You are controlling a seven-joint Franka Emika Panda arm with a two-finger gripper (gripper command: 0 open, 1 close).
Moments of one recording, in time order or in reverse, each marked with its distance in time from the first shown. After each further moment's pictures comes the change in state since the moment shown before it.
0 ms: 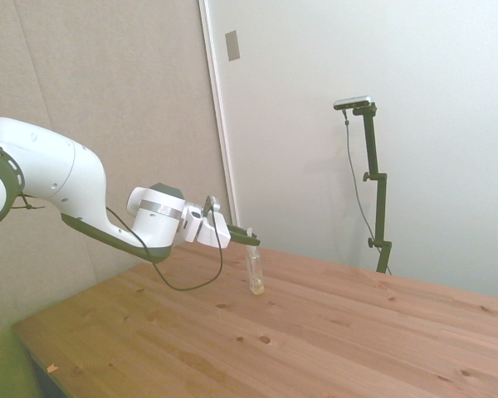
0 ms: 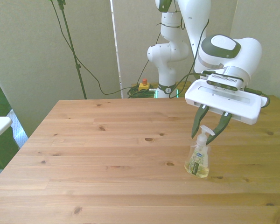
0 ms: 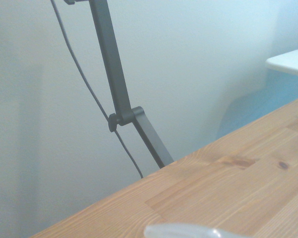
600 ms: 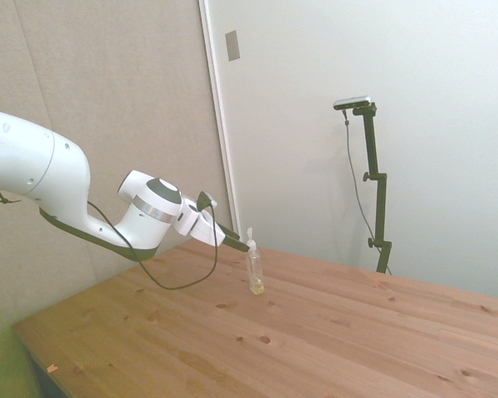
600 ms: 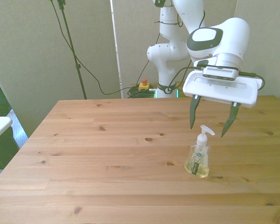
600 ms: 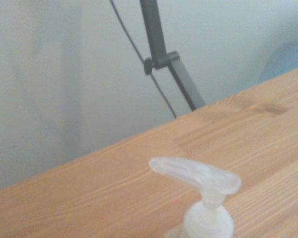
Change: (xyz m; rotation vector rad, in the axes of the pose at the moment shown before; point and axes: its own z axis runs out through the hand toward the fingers) arm 0.035 0.016 -0.029 -0.085 -0.309 -0.088
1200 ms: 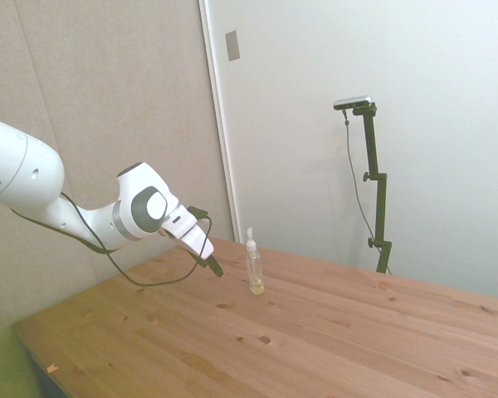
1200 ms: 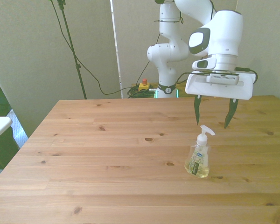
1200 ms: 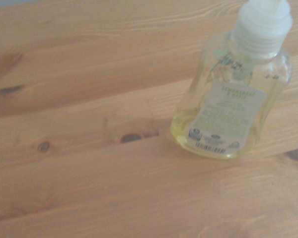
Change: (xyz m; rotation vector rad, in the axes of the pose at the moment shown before) arm -0.004 0.021 -0.030 -0.194 -0.334 -0.287
